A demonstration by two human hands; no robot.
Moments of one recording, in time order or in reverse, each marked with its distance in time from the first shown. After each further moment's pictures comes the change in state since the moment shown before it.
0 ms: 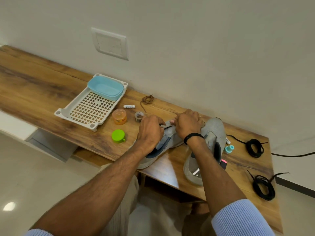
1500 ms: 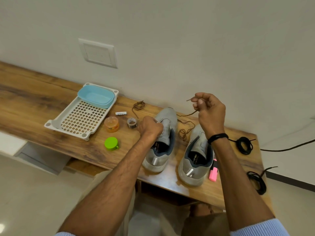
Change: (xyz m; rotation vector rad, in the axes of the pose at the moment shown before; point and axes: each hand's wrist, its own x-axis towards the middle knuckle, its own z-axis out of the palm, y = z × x) left_hand 0.022 0.037 0.004 -0.297 -0.043 -0.452; right_hand -0.020 0.050 -0.073 1.181 0.499 -0.028
